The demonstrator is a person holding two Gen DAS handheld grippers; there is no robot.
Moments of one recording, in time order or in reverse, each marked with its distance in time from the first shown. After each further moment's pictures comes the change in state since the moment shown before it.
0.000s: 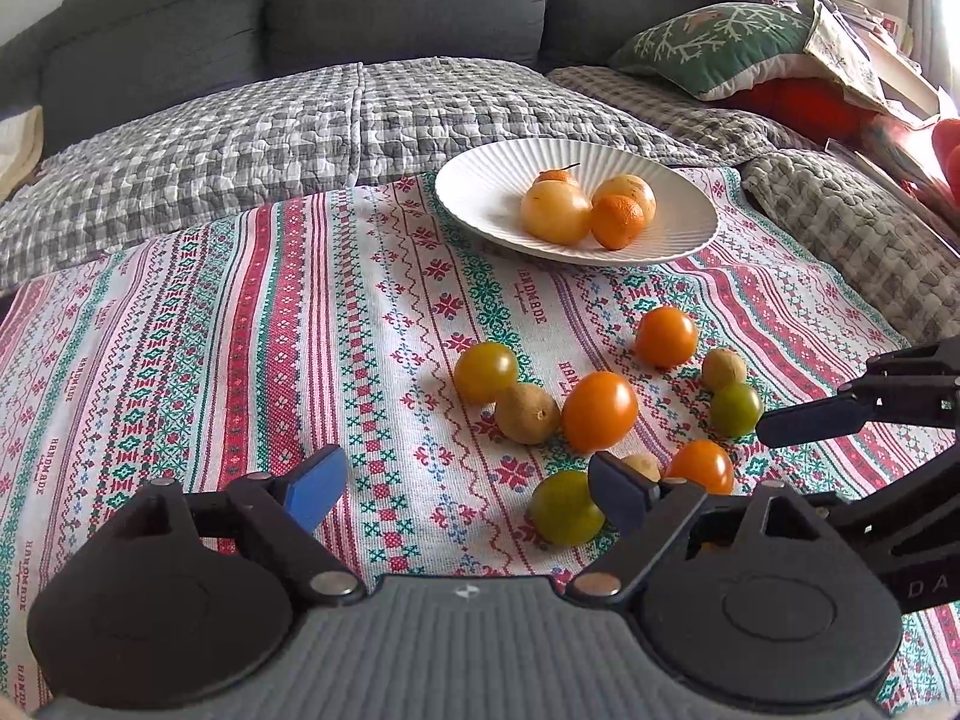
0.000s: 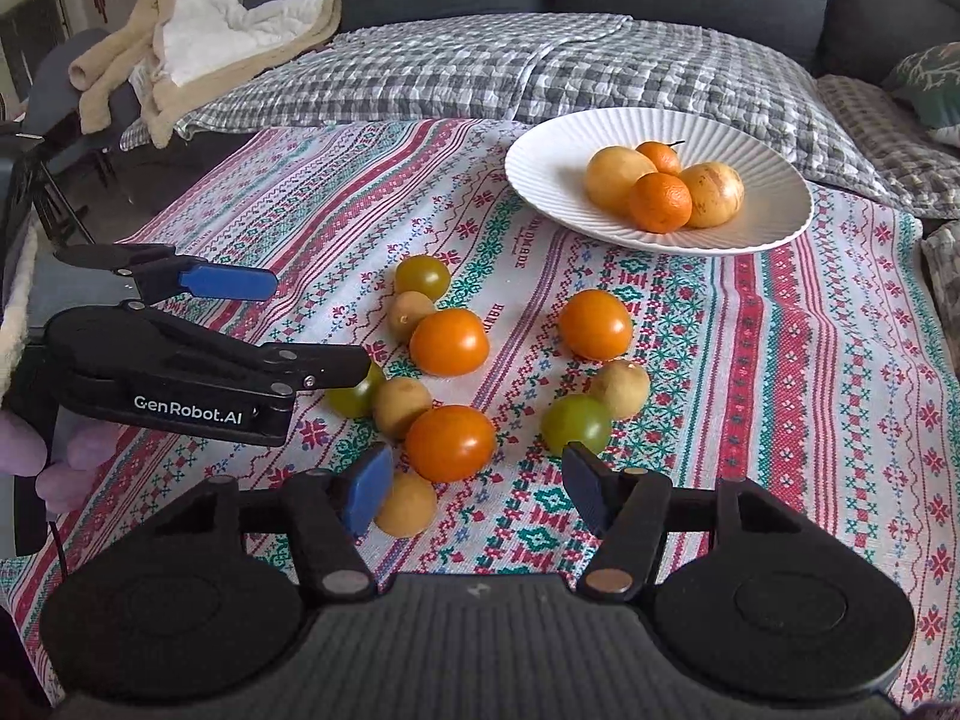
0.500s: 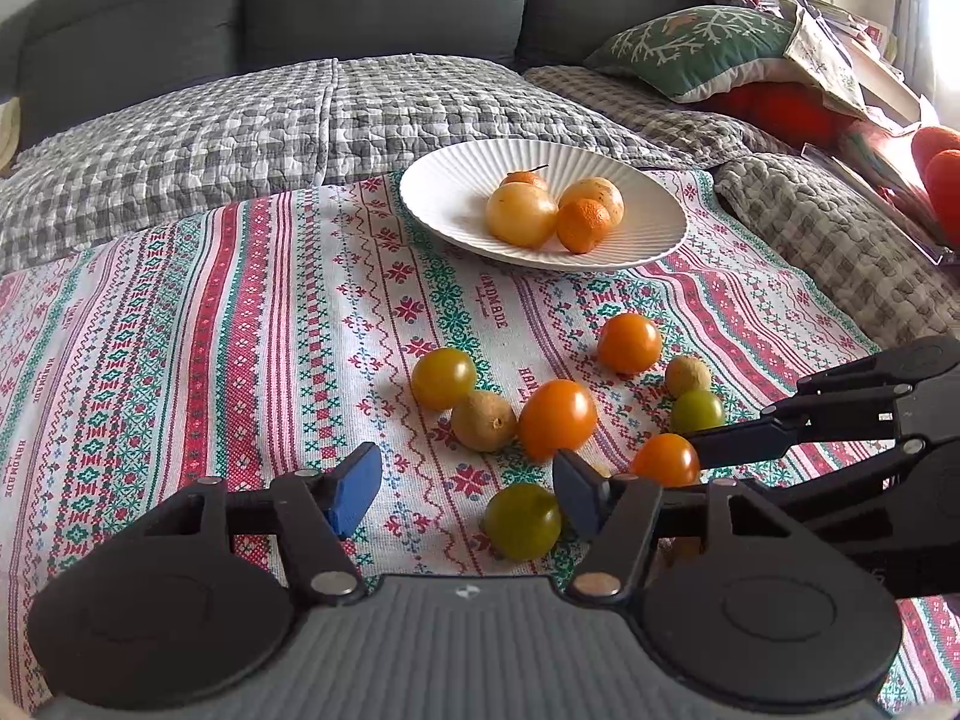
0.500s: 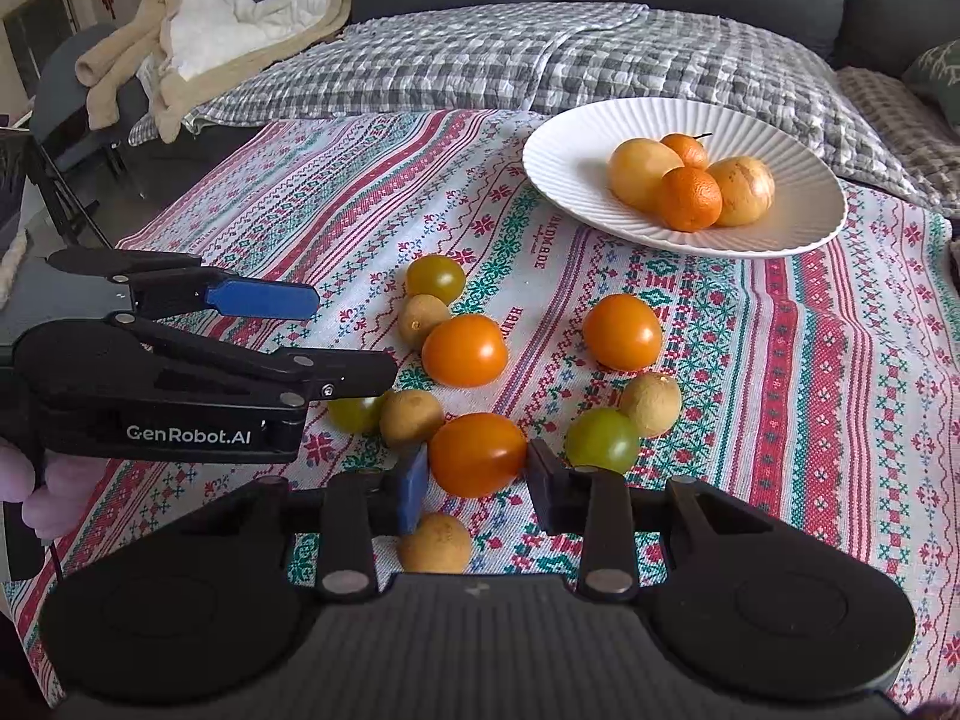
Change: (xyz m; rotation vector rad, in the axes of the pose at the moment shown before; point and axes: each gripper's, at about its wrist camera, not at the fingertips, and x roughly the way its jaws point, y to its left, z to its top) left arm 0.003 -0.008 0.004 -0.004 0.009 -0.065; right arm 0.009 -0.005 0.006 0.002 0.014 0.016
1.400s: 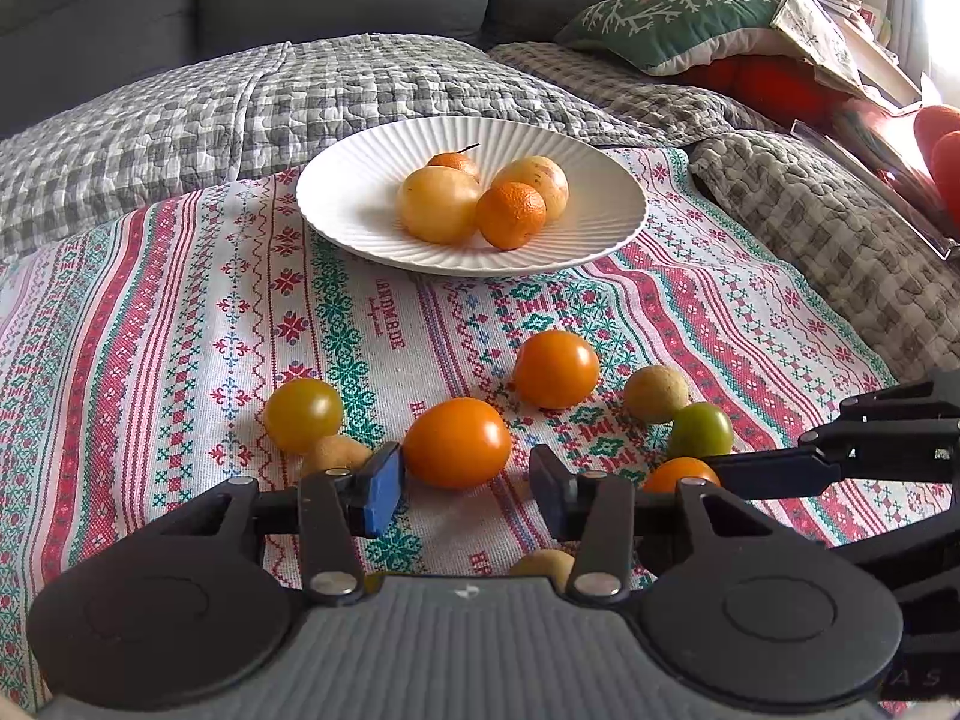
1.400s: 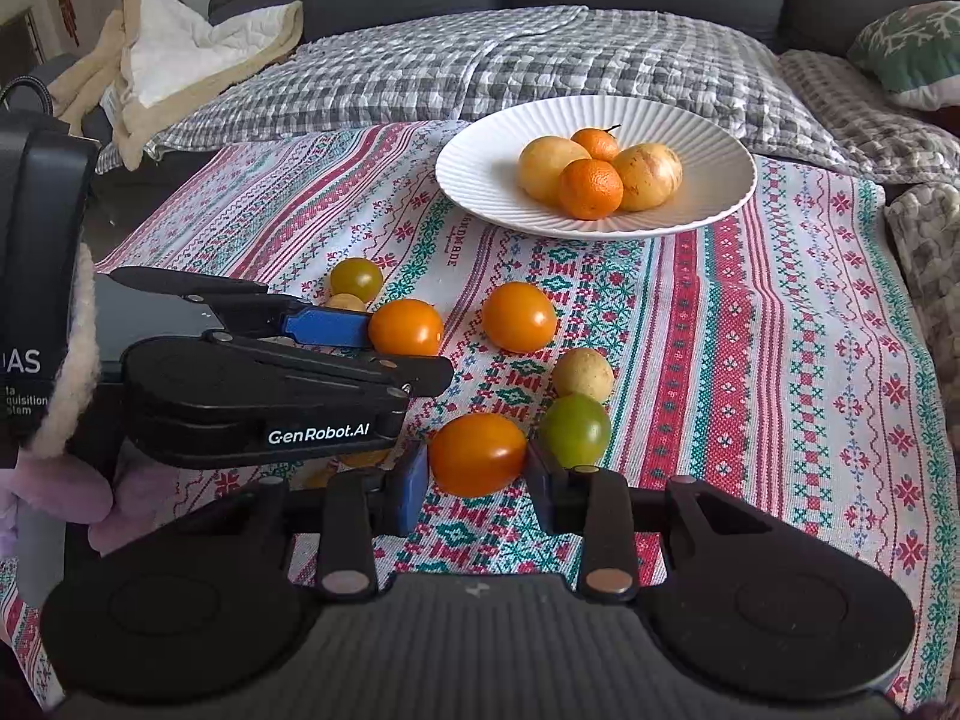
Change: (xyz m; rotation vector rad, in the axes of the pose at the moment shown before) left arm 0.046 -0.040 0.017 0.003 0.032 -0.024; right arm -0.017 -0.027 -0.011 0.063 -0.016 -0.047
